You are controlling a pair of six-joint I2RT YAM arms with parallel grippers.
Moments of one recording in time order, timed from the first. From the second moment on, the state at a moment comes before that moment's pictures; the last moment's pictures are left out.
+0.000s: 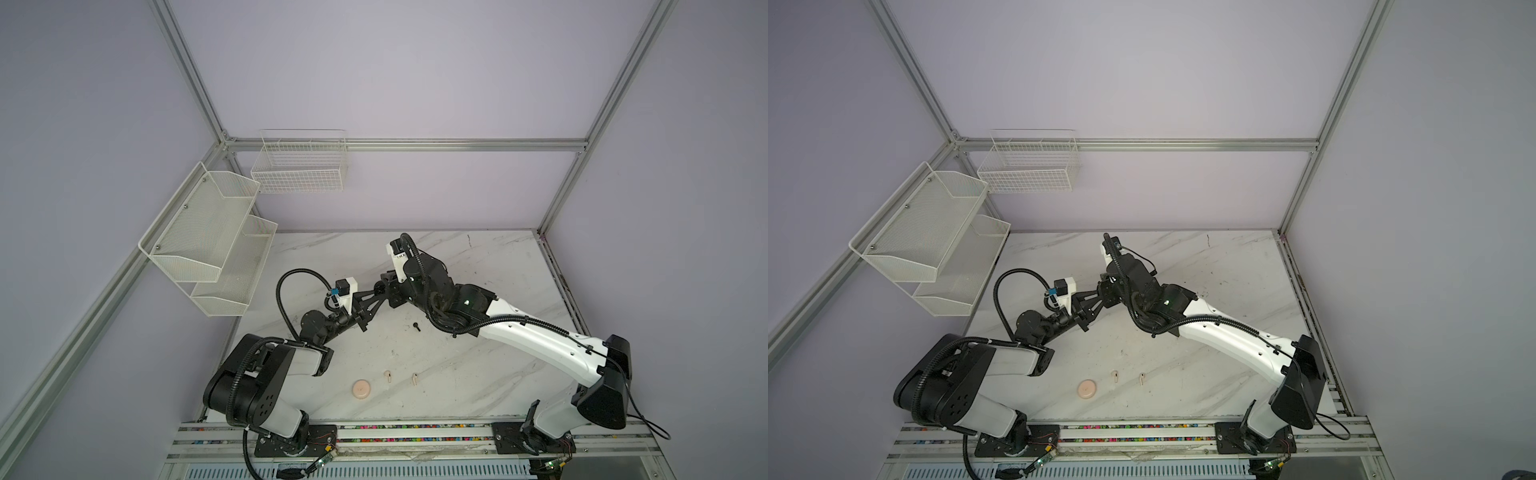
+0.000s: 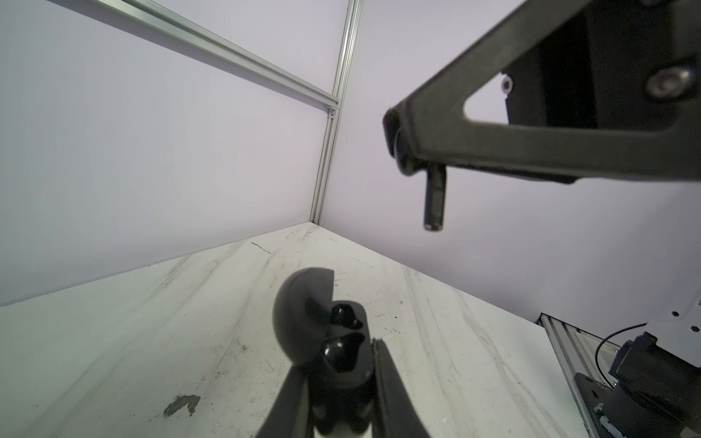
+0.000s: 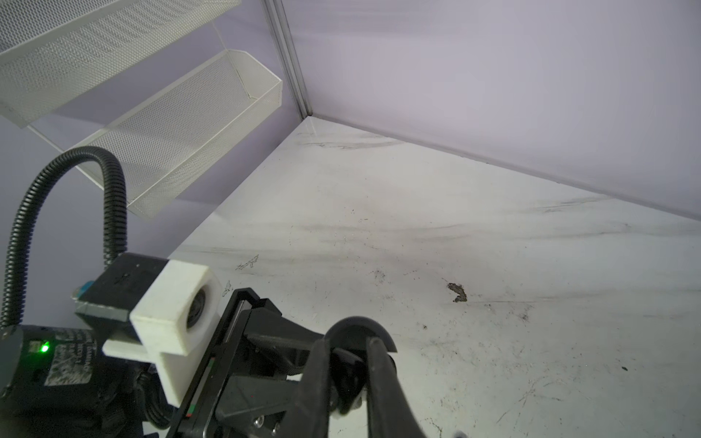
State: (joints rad) left arm -0.31 1.52 0.35 1.44 0.65 -0.37; right arm 1.01 1.55 1.45 -0.35 0.27 0.31
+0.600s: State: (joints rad) left arm -0.31 1.48 0.35 1.44 0.67 -0.39; right arm 1.02 1.58 1.40 -0.25 0.29 0.28
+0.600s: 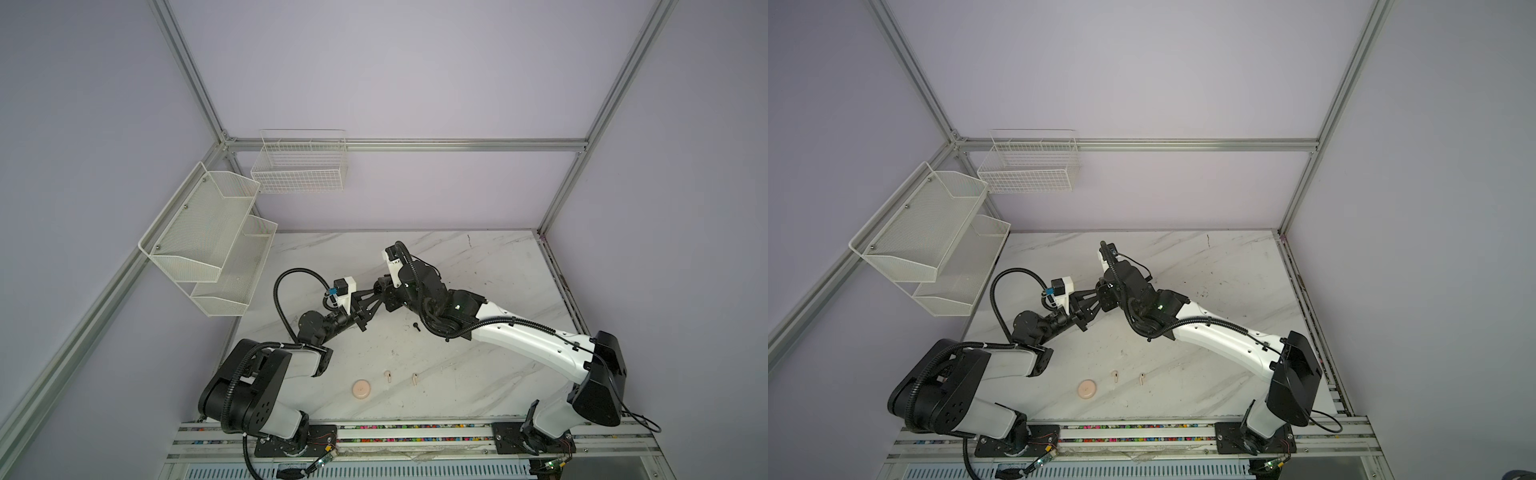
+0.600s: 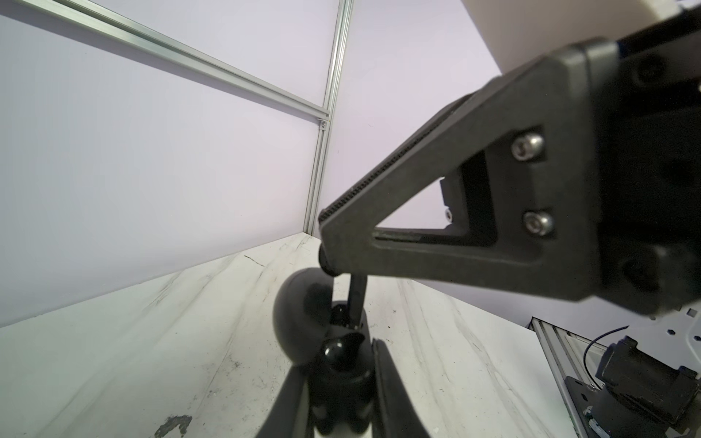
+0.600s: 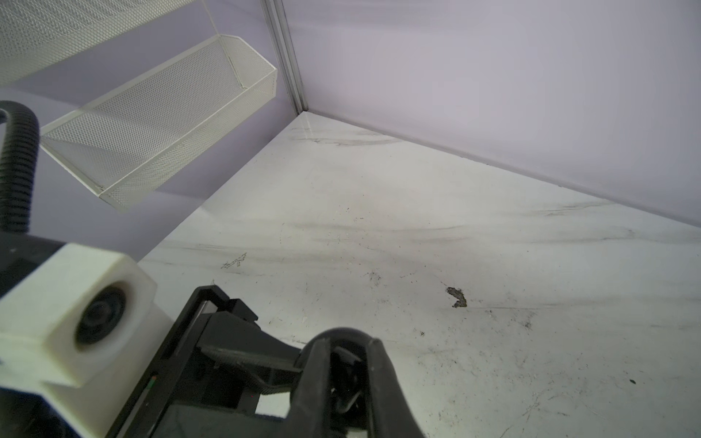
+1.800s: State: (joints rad) left arm -0.31 1.47 0.35 1.42 0.67 -0.39; right arm 1.03 1.55 1.31 -0.19 0.33 0.24
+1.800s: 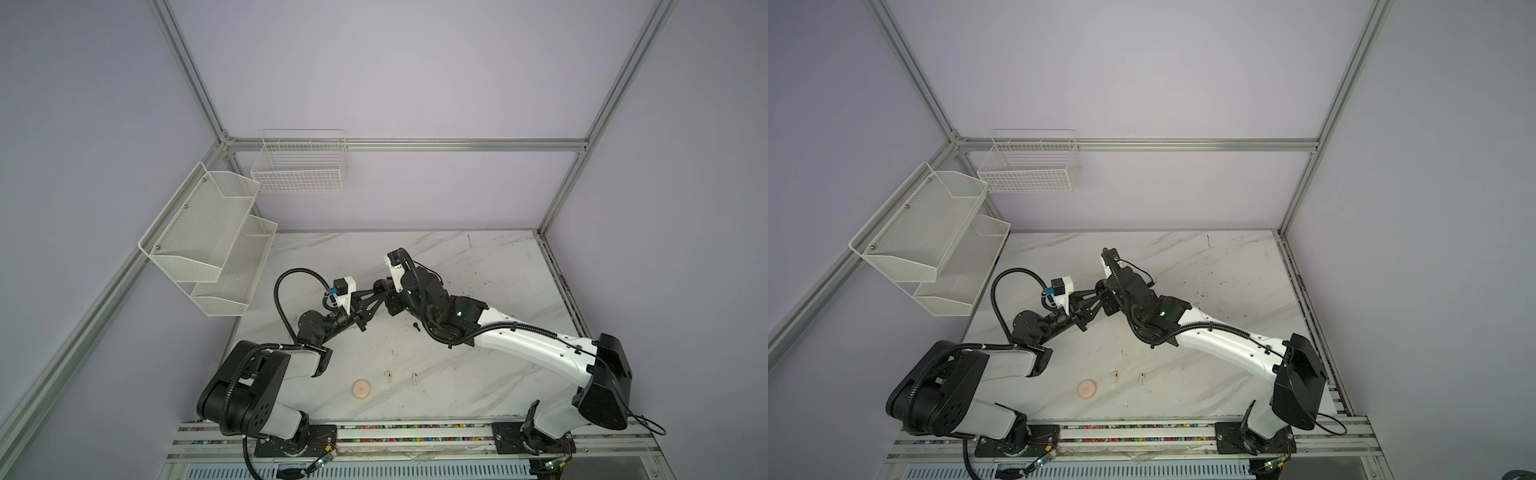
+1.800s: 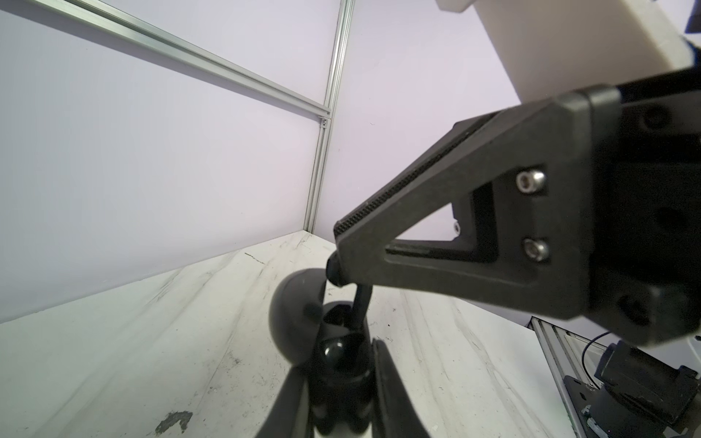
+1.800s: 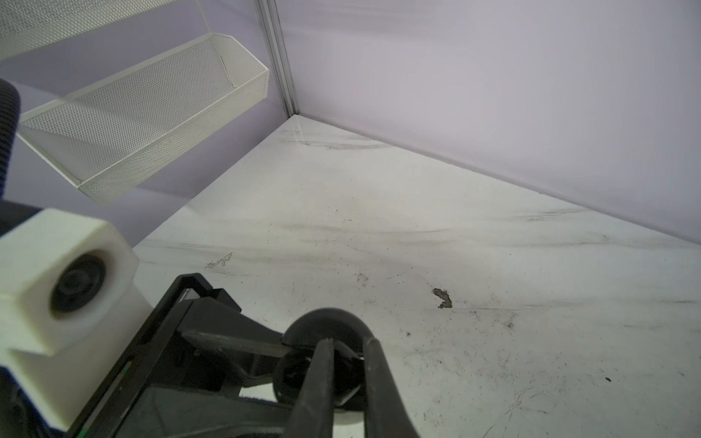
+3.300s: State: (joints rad) left arm -0.30 1.45 0.35 1.44 0.68 -0.39; right arm 1.05 1.58 1.42 -0.27 0.28 0.05
